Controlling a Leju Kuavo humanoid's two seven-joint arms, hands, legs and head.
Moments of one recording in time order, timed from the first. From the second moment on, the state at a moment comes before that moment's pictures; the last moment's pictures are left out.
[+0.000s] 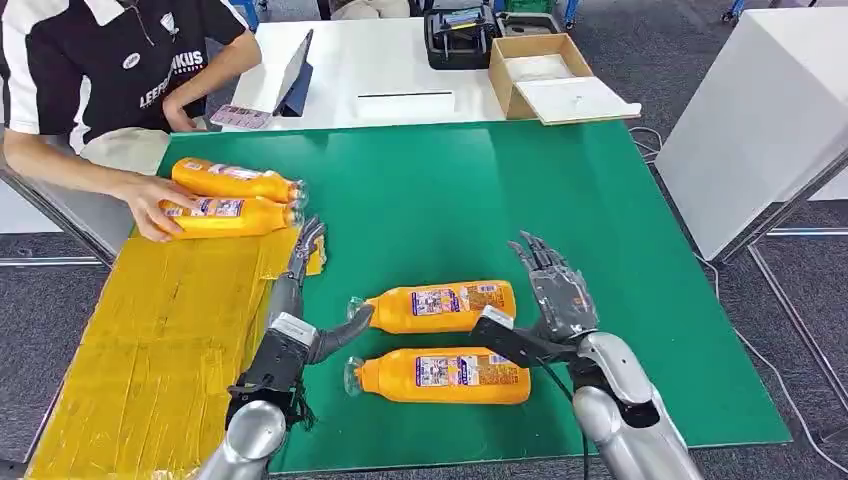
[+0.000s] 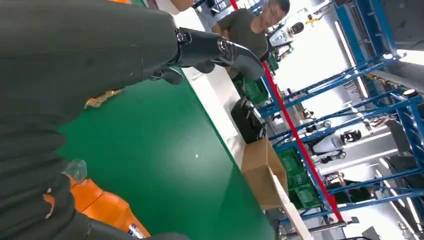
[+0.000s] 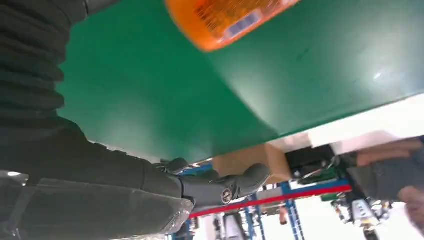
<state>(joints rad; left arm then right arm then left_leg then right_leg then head) -0.11 -0.13 -0.27 -1.43 -0.40 0.26 -0.40 -0.25 -0.17 0.47 -1.32 0.98 0.02 -0.03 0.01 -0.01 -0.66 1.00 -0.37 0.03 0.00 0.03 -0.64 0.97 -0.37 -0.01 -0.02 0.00</state>
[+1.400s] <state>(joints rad) -0.13 -0.13 -0.27 -1.36 -0.38 0.32 -0.37 -0.52 0.04 0.66 -0.80 1.24 0.02 0.16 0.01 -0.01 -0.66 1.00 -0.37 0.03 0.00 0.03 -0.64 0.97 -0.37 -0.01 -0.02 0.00</state>
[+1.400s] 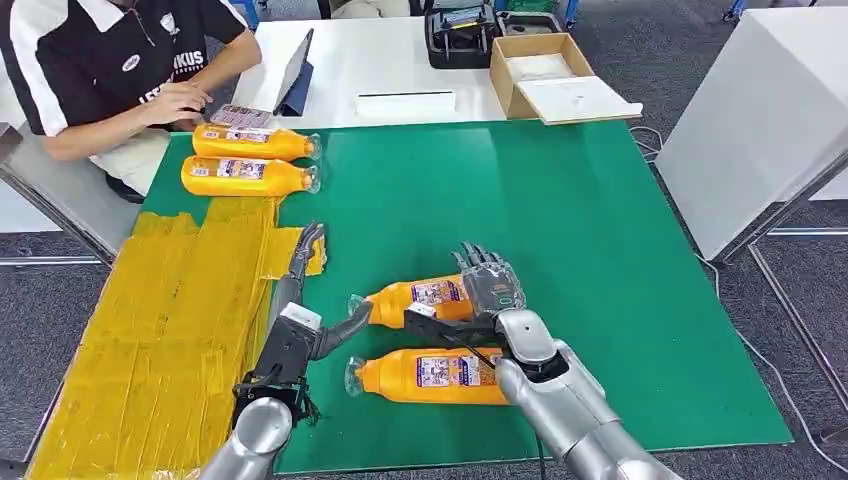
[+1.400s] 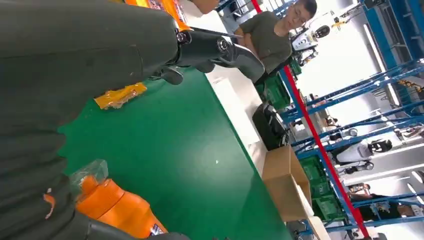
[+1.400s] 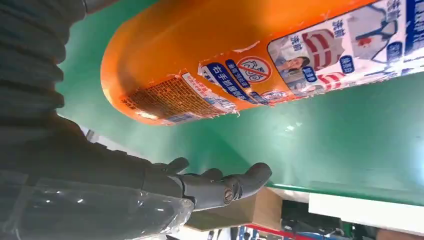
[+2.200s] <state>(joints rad) -0.18 -0.14 -0.27 -1.34 -0.35 0.32 -0.35 -0.70 0.07 0.49 -0.48 1.12 0.23 0.20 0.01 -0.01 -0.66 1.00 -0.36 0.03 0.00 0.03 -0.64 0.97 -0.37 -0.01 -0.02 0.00</state>
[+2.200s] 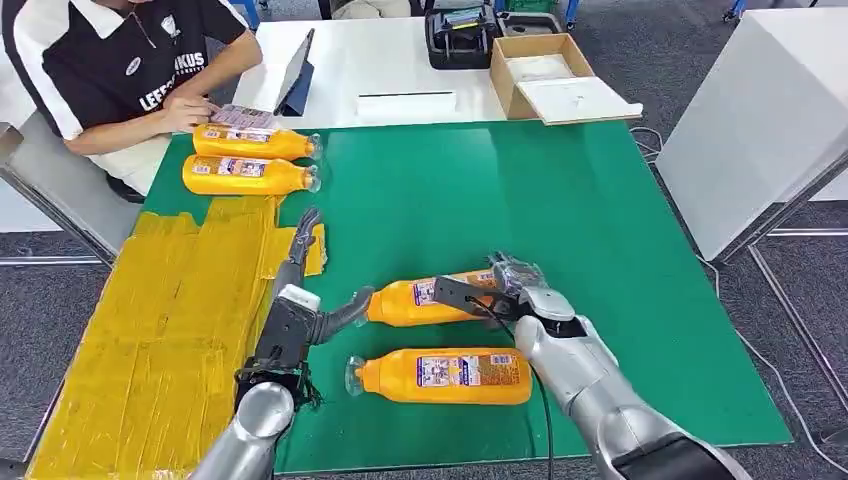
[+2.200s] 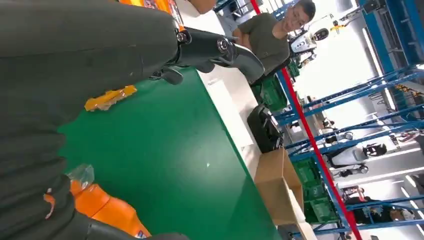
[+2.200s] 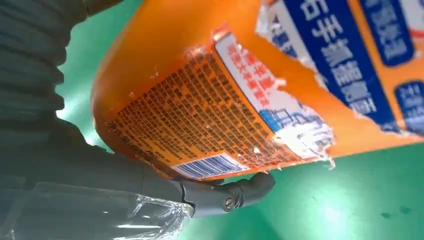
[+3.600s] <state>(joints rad) -0.20 -0.16 -0.23 -1.30 -0.32 0.31 -0.40 -0.66 0.09 0.61 -0.55 1.31 0.02 -0.02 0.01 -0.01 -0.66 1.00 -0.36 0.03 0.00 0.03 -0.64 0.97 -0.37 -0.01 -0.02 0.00</state>
